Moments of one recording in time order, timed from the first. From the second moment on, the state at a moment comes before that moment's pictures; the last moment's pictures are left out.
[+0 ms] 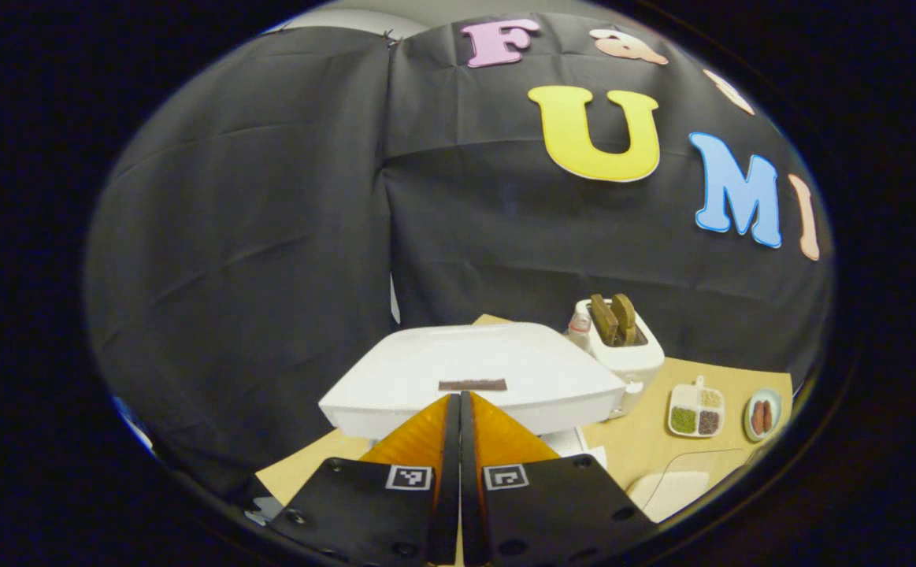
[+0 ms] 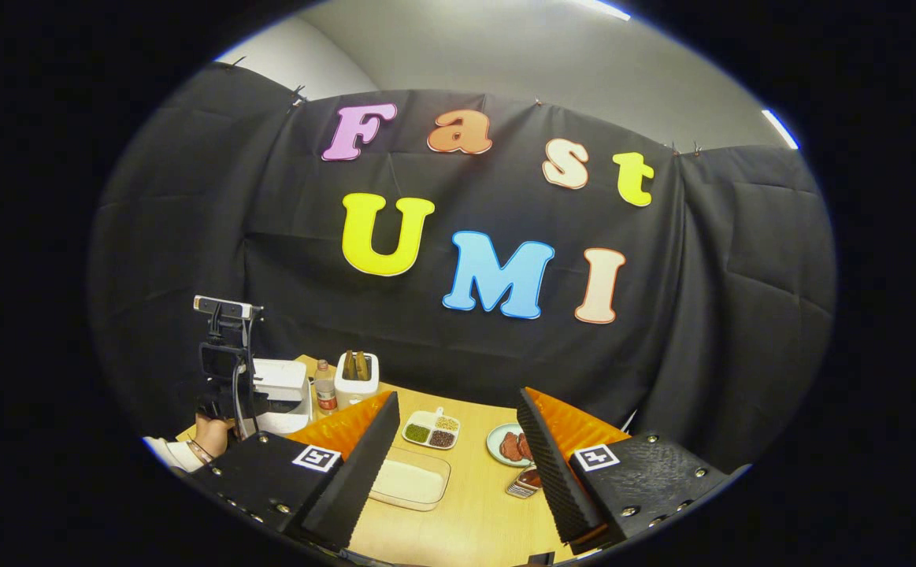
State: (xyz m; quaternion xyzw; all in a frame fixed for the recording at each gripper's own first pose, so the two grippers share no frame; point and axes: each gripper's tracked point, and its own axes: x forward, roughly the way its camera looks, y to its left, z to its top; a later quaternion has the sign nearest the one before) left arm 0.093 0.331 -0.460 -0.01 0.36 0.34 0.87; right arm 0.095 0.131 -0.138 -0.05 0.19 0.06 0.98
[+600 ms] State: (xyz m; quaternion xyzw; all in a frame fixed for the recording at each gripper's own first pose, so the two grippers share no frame) left arm 0.072 0.294 -0.428 -0.05 0.33 0.31 0.89; right arm 0.095 0.103 -0.140 -0.05 0.16 0.03 0.99
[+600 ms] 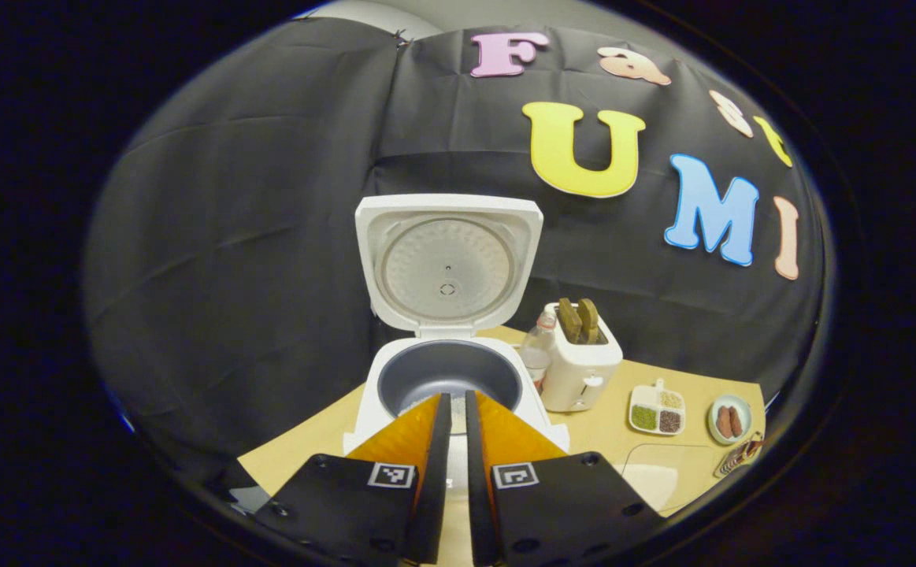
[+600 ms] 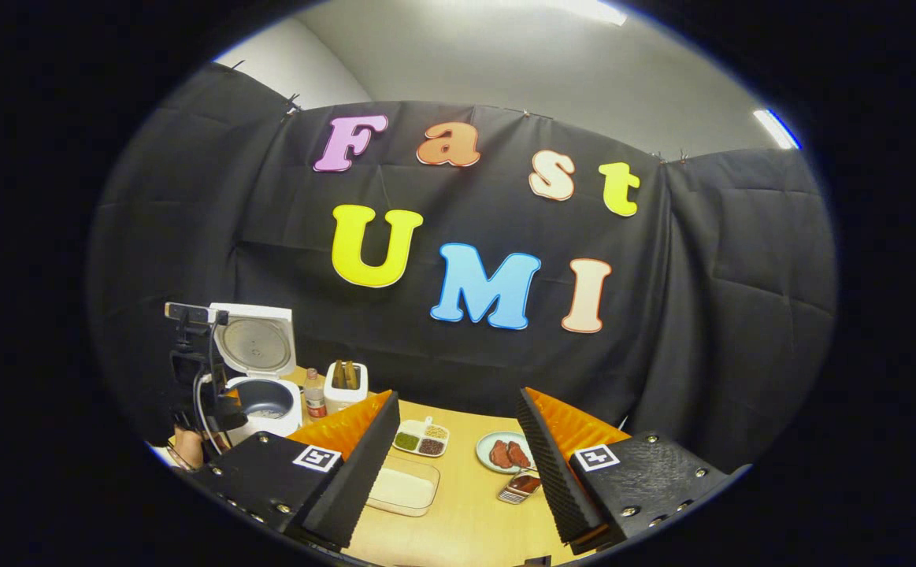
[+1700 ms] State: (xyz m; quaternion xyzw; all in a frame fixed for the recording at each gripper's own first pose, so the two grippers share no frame) left arm 0.036 0.164 -0.357 0.06 0.33 0.35 0.88; right arm 0.210 -0.143 -0.439 0.07 0.23 -0.07 0.97
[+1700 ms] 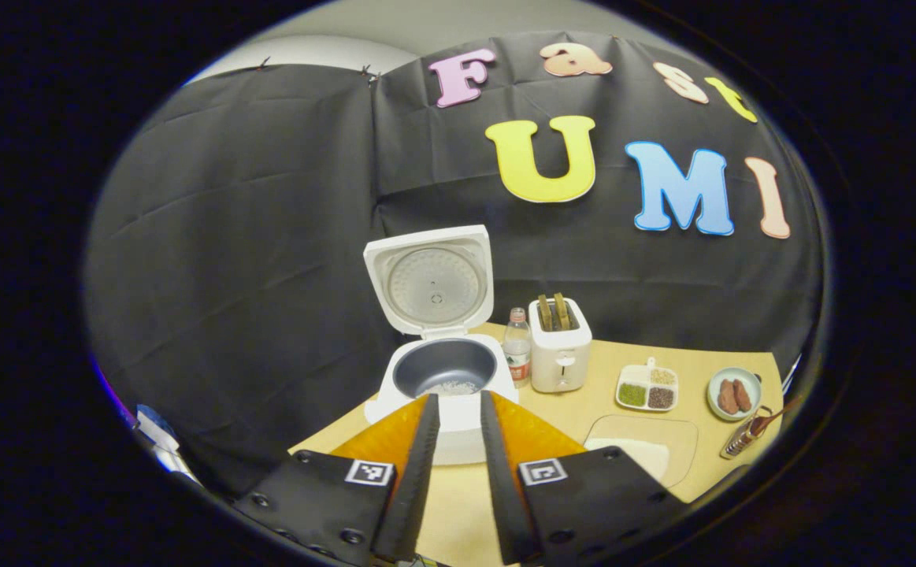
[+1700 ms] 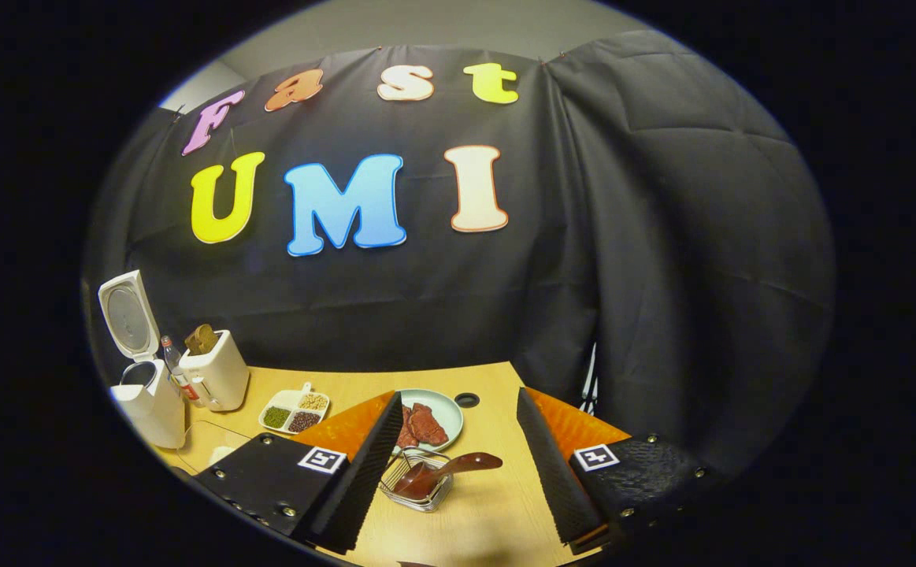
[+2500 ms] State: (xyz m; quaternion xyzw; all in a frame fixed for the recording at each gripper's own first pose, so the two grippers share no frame) left arm -0.004 0.121 -0.331 0.12 0.34 0.34 0.87; right arm 0.244 -0.123 -0.584 0.24 0.31 -0.08 0.92
